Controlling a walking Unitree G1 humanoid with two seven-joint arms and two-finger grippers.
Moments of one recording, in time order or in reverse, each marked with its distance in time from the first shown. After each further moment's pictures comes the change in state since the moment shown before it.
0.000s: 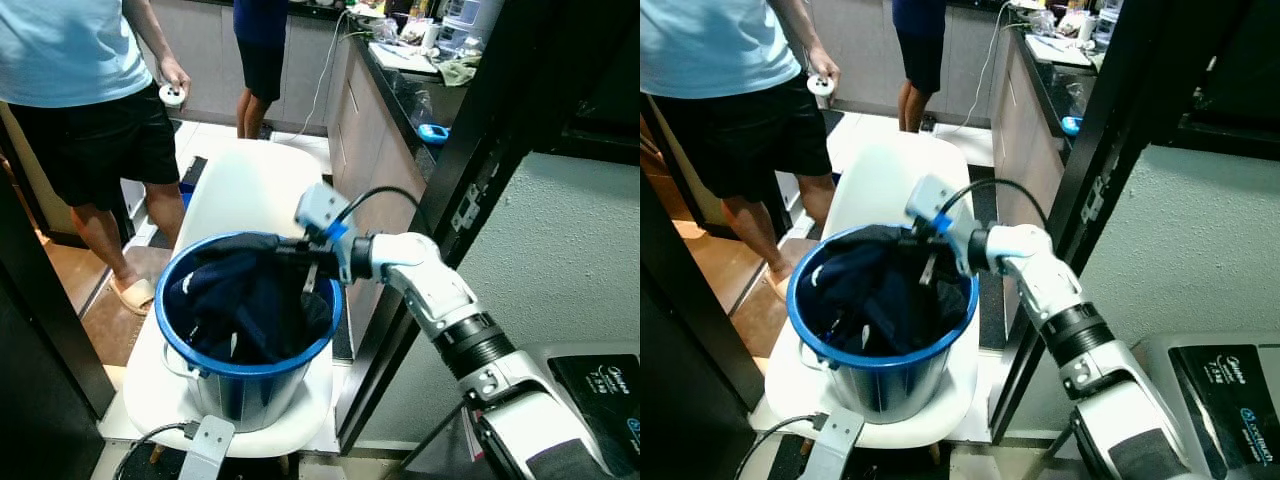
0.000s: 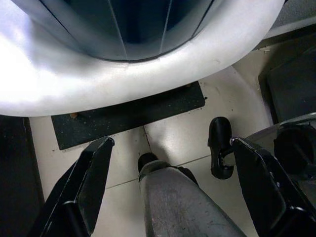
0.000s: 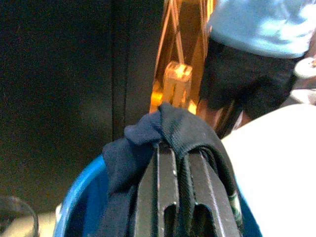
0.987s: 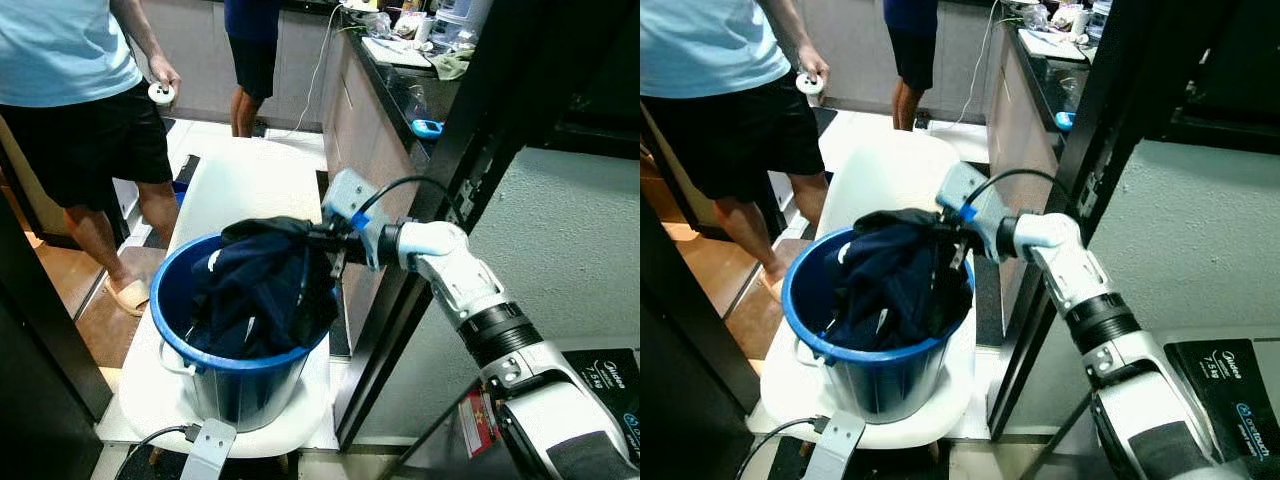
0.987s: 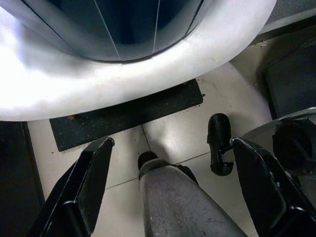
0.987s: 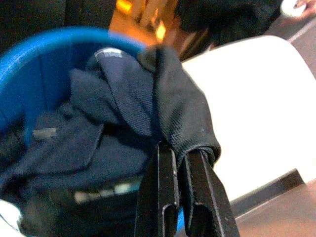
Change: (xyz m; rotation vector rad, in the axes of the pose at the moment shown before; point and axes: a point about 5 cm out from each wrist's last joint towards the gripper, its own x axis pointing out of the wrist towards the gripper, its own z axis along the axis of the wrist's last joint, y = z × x) left arm 0.000 -0.001 -0.001 0.008 0.002 -0.006; right arm -0.020 -0.007 -0.042 -0.353 0.437 -0.024
